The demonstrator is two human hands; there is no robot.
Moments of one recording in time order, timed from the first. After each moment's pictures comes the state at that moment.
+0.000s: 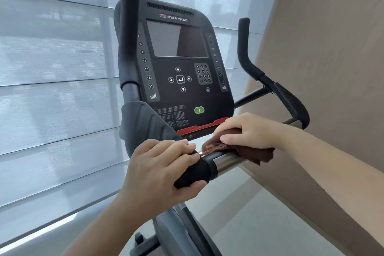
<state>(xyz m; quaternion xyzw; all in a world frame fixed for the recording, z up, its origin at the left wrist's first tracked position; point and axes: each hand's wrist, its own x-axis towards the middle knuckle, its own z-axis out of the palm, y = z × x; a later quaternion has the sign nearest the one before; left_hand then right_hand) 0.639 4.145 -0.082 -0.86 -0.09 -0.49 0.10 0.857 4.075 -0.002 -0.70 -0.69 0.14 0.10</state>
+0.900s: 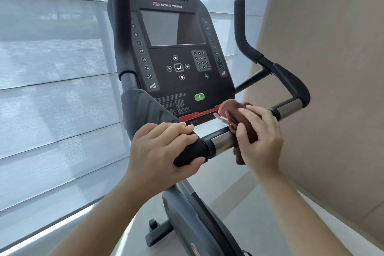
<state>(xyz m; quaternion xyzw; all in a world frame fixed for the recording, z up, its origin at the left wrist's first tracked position) 0.638 4.140 -0.079 -0.86 -0.09 -0.49 0.10 0.829 4.048 -0.099 -0.65 -0.47 -0.34 0.50</state>
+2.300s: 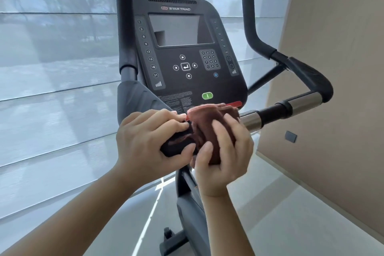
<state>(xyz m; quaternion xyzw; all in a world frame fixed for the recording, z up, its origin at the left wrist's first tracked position) 0.646 4.134 -0.084 -0.83 -0.12 -0.52 0.14 0.771 4.098 -0.151 -0.44 -0.37 -0.45 0.69</state>
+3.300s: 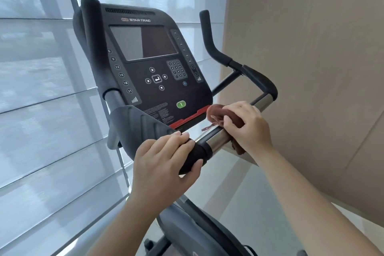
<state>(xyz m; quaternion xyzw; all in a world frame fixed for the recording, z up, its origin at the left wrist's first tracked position) 0.637 4.143 -0.085 -0.85 -0.06 -0.51 0.11 0.821 4.042 -0.069 -0.77 -0.44 -0.24 0.40</state>
